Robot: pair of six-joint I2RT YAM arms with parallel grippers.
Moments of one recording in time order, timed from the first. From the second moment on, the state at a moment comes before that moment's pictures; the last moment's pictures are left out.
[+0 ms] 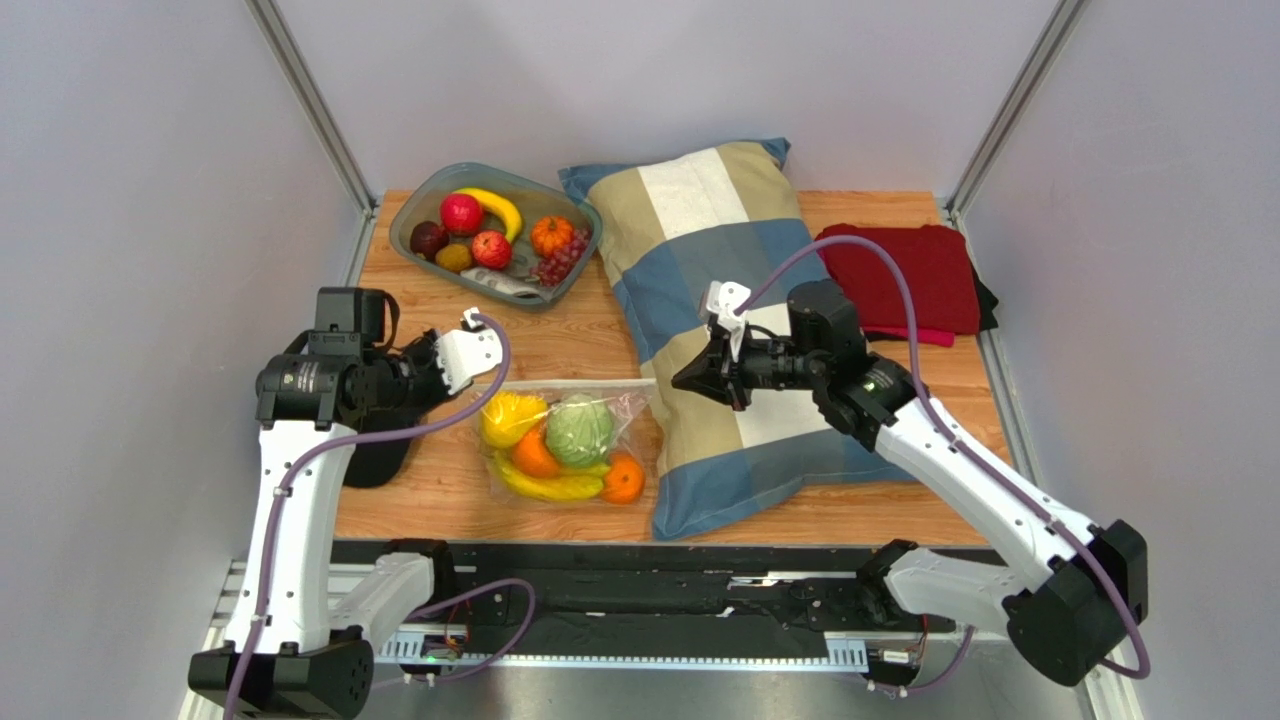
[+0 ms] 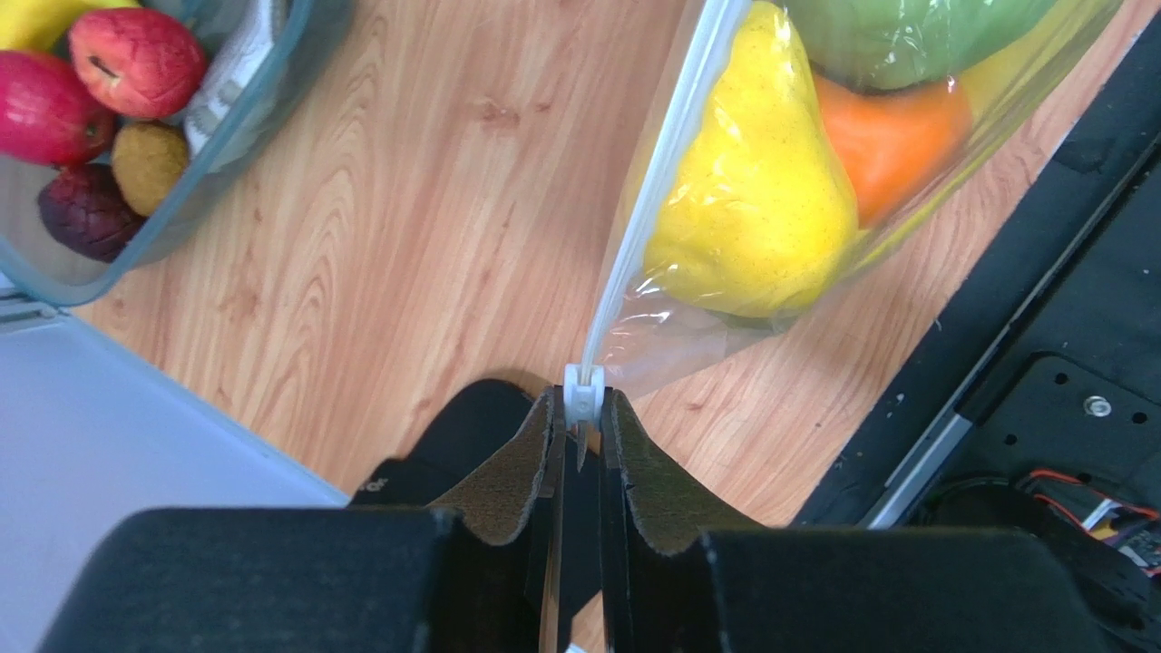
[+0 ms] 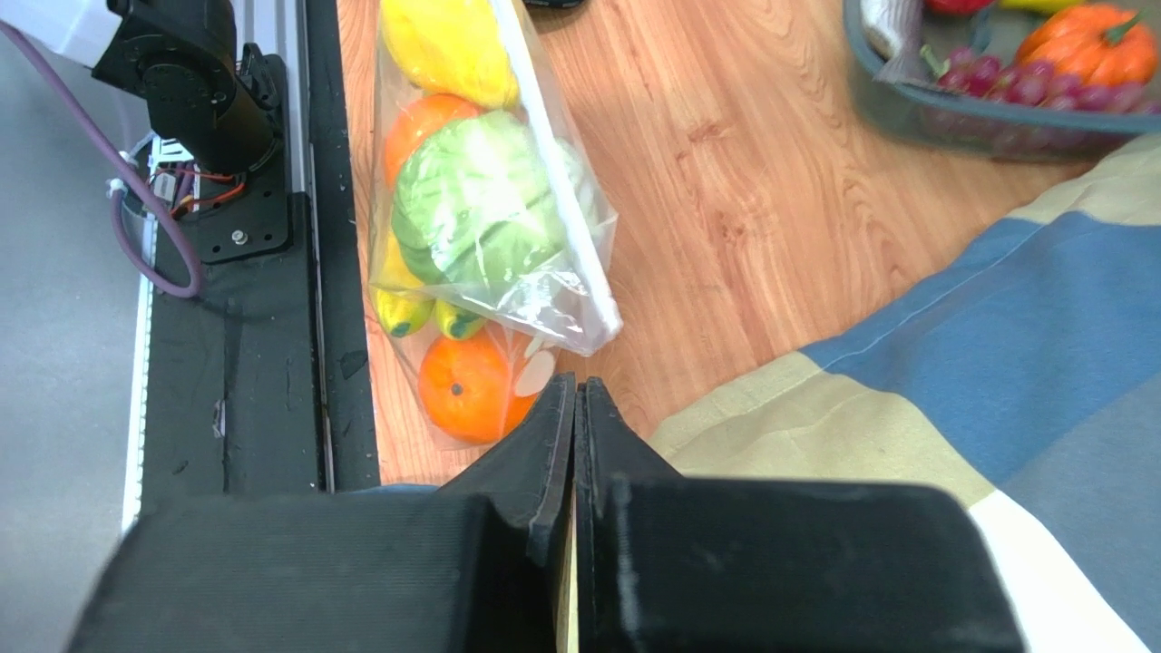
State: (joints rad) left arm -0.01 0.96 1.23 -1.28 0.45 1.09; right arm 0.61 1.11 0.95 -0.21 -0.72 -0.23
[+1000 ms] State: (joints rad) left arm -0.01 1.55 1.29 -0.86 0.39 0.82; right arm 0.56 1.40 1.20 -0.32 -0.65 0.00
